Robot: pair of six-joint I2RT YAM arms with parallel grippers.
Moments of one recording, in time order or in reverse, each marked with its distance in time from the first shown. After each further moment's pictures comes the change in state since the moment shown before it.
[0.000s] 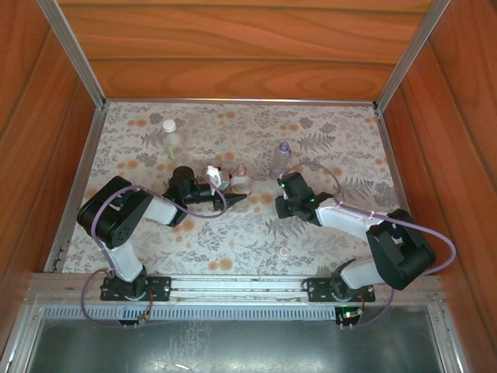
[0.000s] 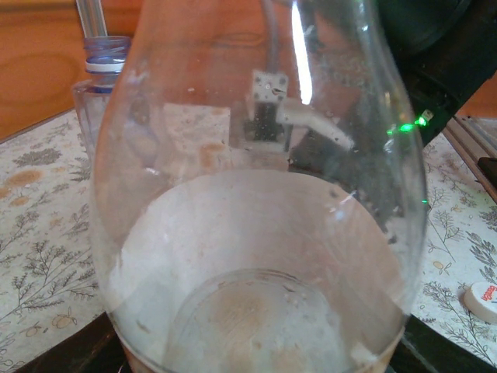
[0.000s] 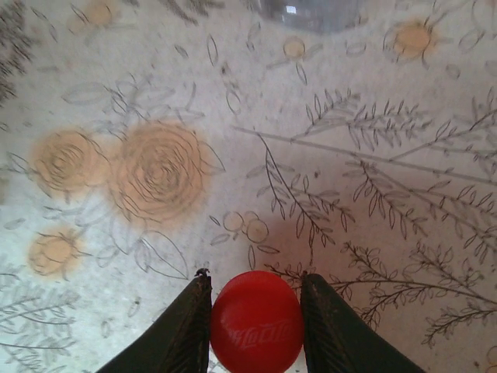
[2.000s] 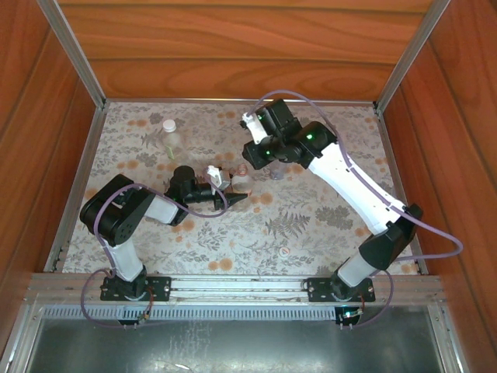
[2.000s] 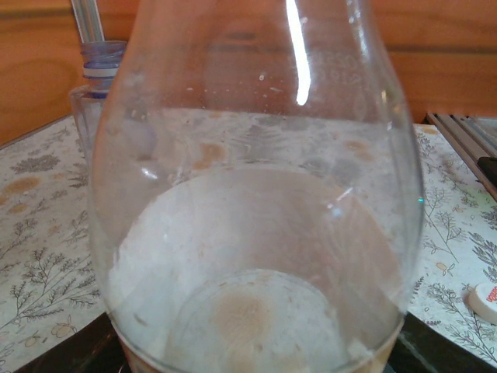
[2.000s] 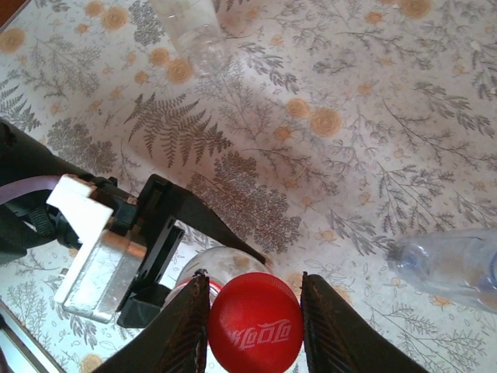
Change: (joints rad) left arm 0.000 0.024 0.013 0.022 0.011 0.005; right arm 0.140 0.201 1.100 -0.771 -0.181 -0.193
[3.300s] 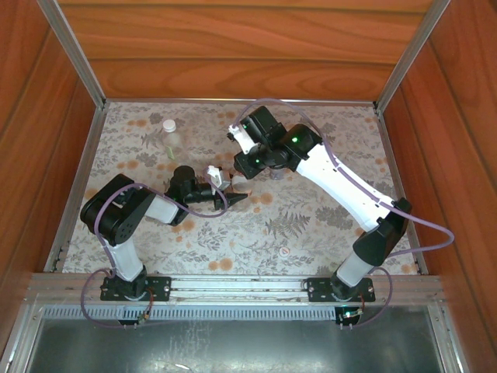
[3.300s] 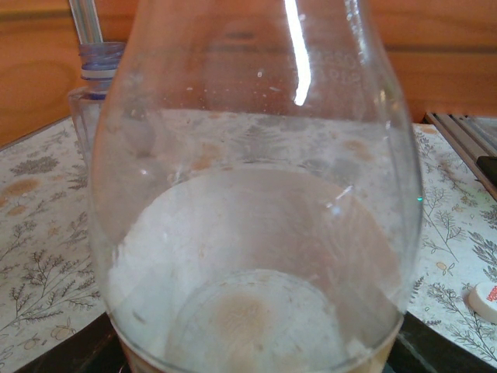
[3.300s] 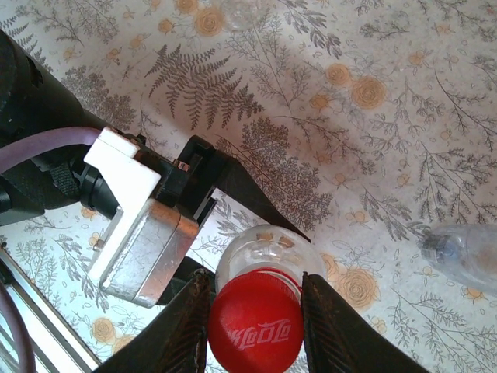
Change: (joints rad) left arm 0.000 0.005 0.002 0.005 0.005 0.003; right arm 0.069 0.050 0.019 -0.057 0.006 -0.013
